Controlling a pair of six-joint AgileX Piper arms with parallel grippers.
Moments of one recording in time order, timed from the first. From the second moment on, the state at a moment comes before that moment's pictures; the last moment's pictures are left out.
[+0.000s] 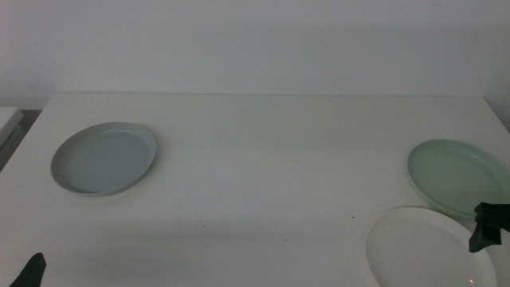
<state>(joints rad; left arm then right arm) 0.00 0.00 0.00 -0.16 0.29 0.21 -0.14 1.52 -0.79 0.15 0.83 0.06</state>
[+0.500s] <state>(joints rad) 0.00 0.00 0.00 -0.16 0.29 0.21 -0.14 1.62 -0.76 0.20 0.73 0.03</state>
